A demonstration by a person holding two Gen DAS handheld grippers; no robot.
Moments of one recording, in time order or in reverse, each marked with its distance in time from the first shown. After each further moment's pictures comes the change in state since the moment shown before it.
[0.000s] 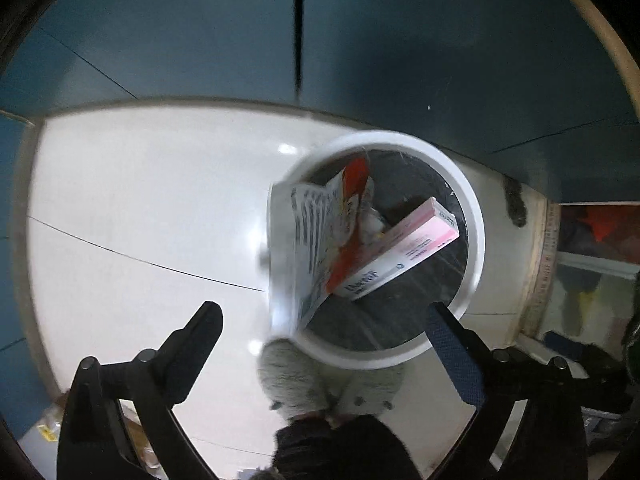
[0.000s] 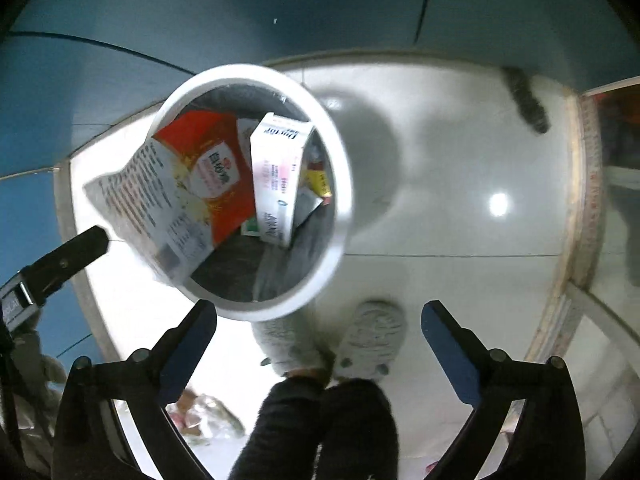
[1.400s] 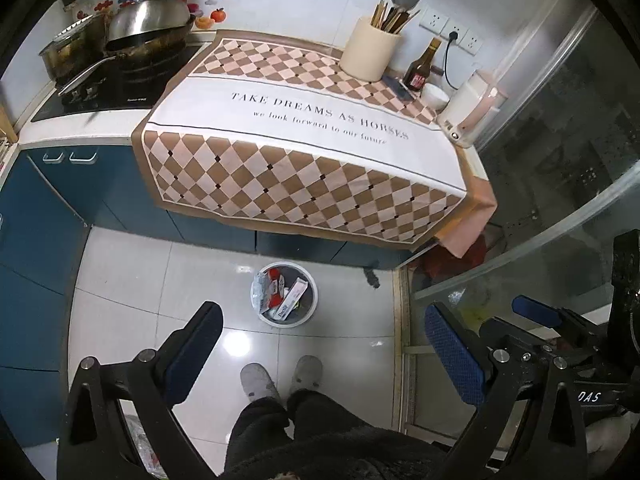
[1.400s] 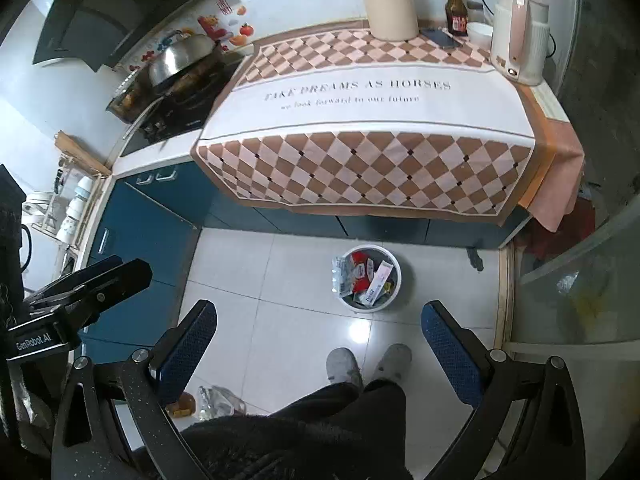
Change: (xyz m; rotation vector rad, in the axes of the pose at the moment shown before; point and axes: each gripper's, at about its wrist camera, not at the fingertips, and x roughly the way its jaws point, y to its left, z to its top) left arm -0.596 -0.023 -0.202 0.102 -0.467 -0.224; right arm -0.646 0.137 -0.323 -0.192 -0.560 0.142
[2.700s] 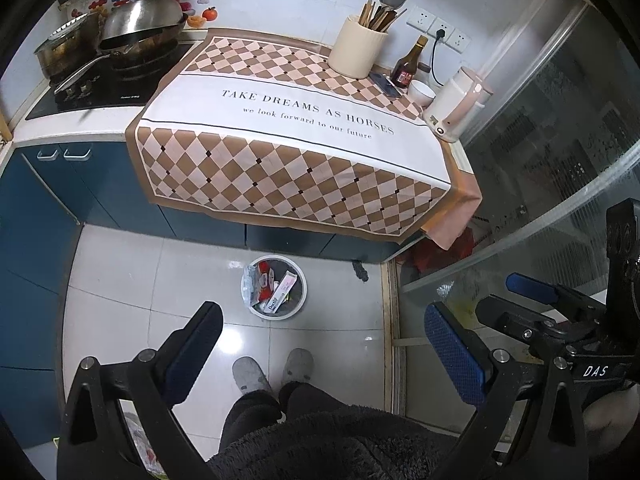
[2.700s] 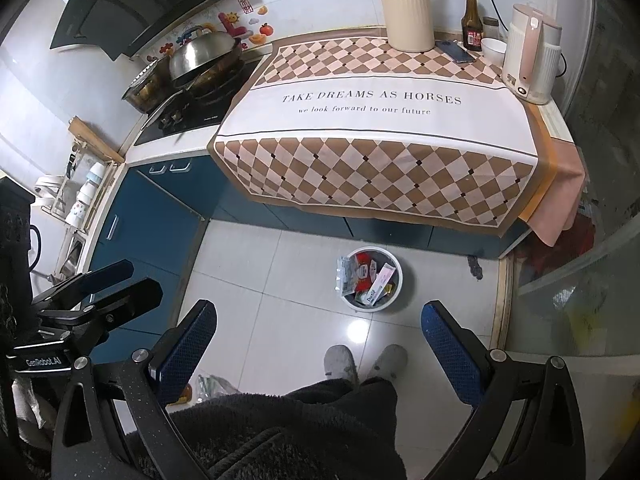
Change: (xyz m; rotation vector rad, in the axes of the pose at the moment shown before) left arm -0.018 -0.006 -0.013 0.019 0.018 -0.036; right arm -0.013 0.014 0.002 -0.042 0.015 0.006
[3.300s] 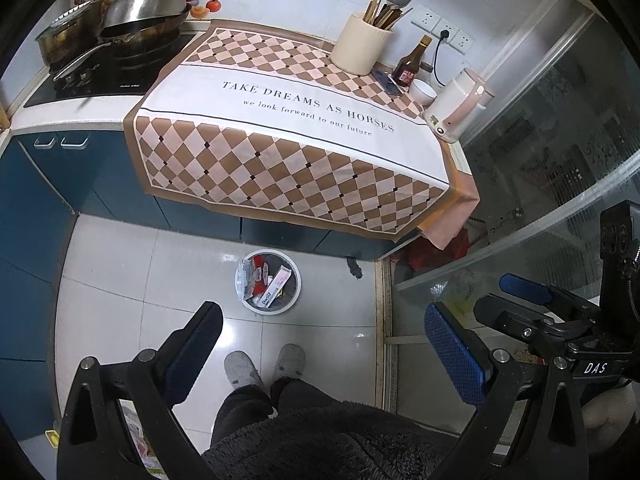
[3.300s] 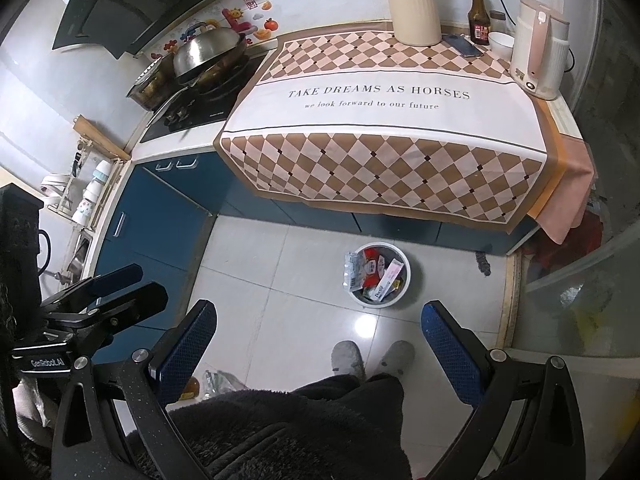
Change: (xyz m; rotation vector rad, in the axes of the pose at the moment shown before) left arm 0.003 0.001 -0.001 -0.034 0.015 -0.019; right arm 0.004 -0.003 0.004 -0.005 0.024 0.034
